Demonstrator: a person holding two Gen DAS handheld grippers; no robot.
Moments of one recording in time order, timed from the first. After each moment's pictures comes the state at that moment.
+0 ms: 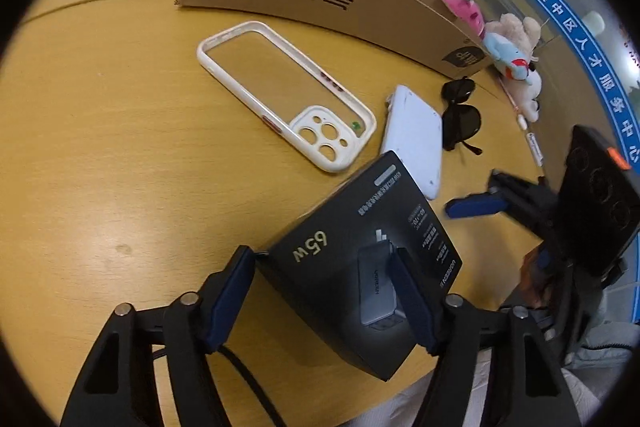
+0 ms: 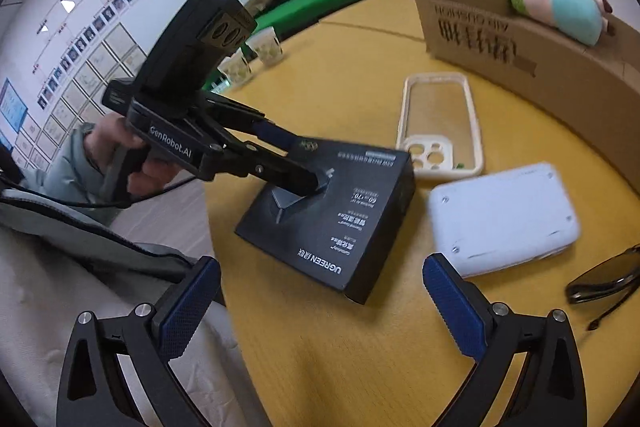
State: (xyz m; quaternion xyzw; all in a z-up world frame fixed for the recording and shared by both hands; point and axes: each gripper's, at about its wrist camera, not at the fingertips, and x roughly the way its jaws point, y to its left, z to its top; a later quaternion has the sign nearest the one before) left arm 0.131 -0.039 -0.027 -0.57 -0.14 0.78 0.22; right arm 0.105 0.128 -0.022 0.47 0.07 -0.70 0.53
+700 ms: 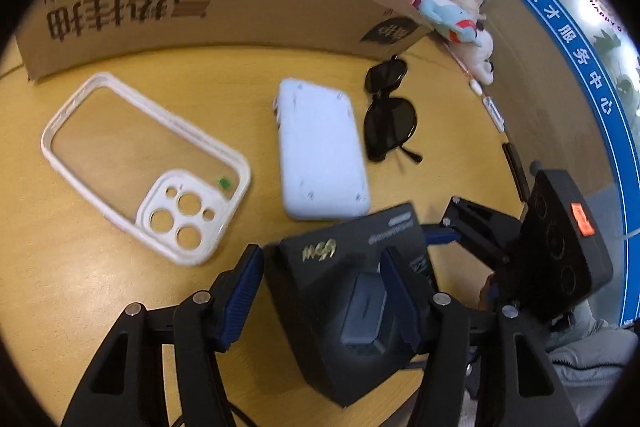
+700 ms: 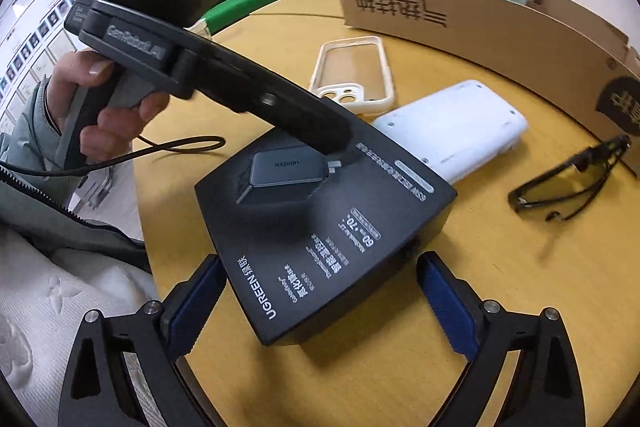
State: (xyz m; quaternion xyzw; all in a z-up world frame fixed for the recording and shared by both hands) left arm 0.091 0.039 -0.030 -0.57 -0.09 0.75 0.32; right arm 0.118 0.177 -0.050 0.47 0.09 -0.77 0.42
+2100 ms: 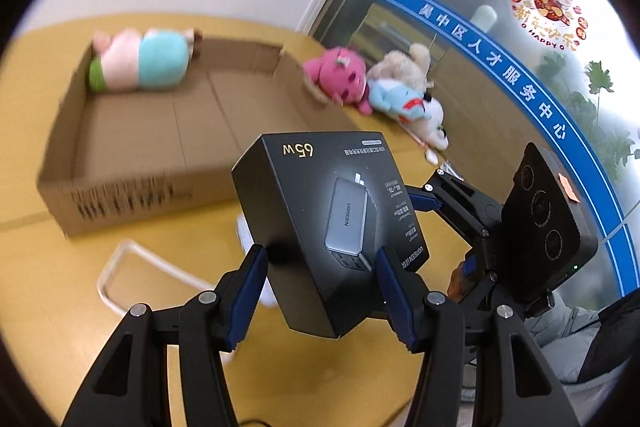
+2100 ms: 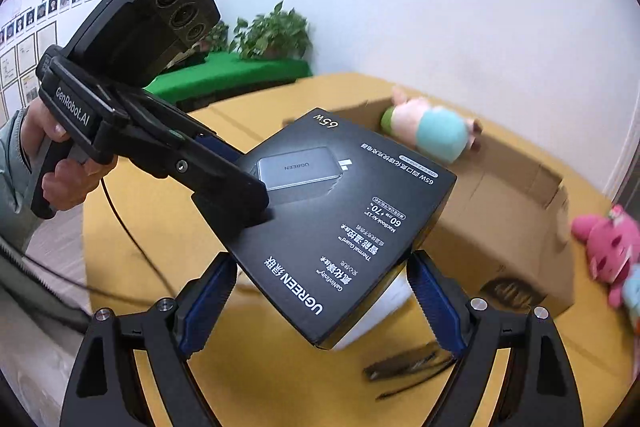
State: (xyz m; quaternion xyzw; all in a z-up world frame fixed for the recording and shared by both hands) left arm 0.063 0.029 0.091 -0.42 -0.08 0.83 0.36; right arm 0.082 0.176 0.066 0.28 0.16 -0.88 0.35
